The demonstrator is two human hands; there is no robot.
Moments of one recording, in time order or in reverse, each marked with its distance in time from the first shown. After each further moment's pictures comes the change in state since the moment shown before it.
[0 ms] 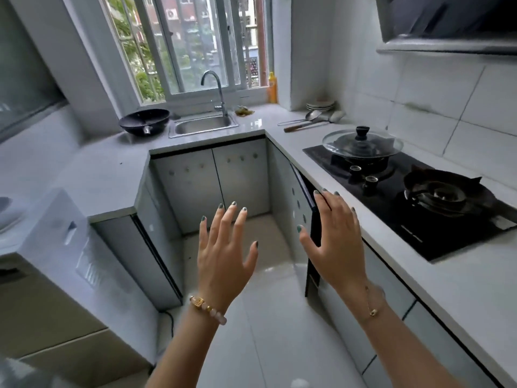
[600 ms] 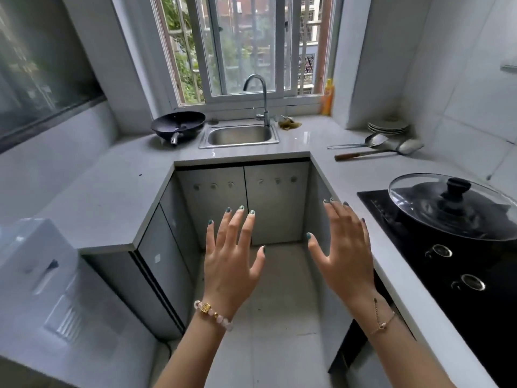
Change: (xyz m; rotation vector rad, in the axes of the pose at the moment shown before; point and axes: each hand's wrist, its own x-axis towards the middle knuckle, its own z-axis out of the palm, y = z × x) left_hand 0.223 -0.090 0.145 0.104 0.030 -0.164; right_hand 0.251 0.059 0.189 0.115 -0.040 -0.137
